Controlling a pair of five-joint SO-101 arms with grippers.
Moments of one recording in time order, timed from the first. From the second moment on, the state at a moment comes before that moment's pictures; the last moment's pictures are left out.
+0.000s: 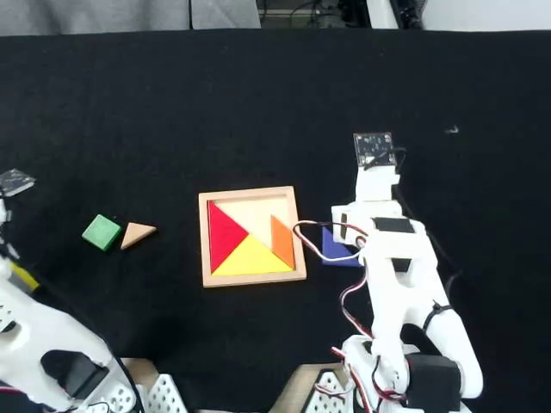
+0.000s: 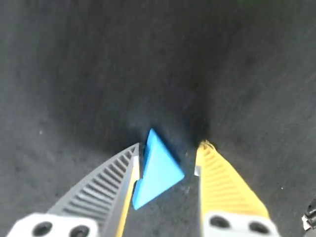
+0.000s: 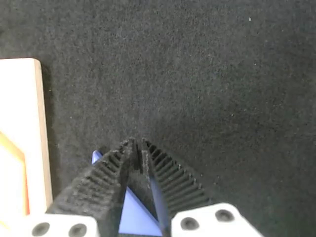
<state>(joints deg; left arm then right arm) -55.1 33.0 -9.4 86.8 -85.1 3.8 -23.3 61.6 33.0 5.9</state>
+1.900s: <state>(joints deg) -54.9 39.9 -18.2 90.3 -84.9 3.8 -23.3 61.6 33.0 5.9</state>
